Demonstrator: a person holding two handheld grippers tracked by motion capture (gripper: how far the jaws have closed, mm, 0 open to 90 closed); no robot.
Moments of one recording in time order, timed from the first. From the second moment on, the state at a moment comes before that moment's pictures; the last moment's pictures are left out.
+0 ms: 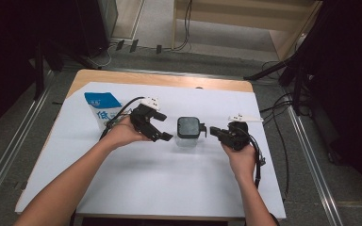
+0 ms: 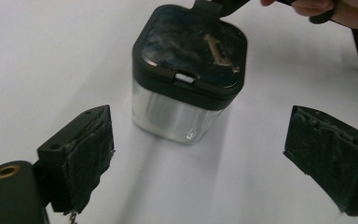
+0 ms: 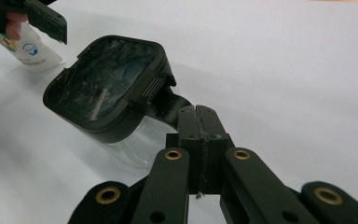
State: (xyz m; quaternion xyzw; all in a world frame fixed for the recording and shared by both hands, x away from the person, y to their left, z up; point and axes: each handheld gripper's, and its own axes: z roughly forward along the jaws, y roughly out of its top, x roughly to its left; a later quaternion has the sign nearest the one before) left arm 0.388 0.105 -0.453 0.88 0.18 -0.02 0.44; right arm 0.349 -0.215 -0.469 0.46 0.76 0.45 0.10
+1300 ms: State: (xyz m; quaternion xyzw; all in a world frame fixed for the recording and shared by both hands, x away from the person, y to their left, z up) left arm 0.409 0.068 -0.487 0.88 0.17 -0.02 0.45; right arm 0.363 -0.199 -0.481 0.46 0.77 0.43 0.09
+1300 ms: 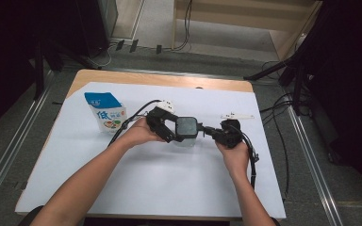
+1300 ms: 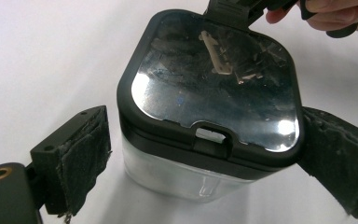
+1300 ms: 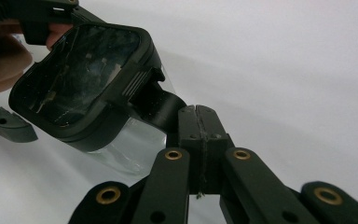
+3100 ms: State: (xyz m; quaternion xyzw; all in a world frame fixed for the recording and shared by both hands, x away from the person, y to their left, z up) left arm 0.402 0.078 -0.462 0.89 0.14 0.01 0.44; right arm 0.360 -0.192 -0.480 0.46 0.77 0.43 0.08
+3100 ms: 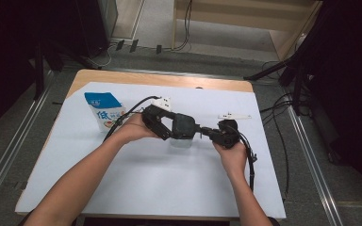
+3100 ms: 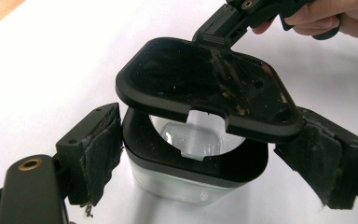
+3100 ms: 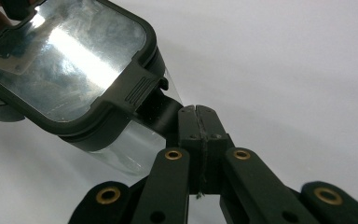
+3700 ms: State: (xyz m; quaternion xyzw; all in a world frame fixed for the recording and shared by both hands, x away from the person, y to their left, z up) left arm 0.403 0.090 -0.453 0.87 0.15 -0.01 0.46; right arm 0.360 -0.191 -0.478 0.45 0.78 0.44 0.08
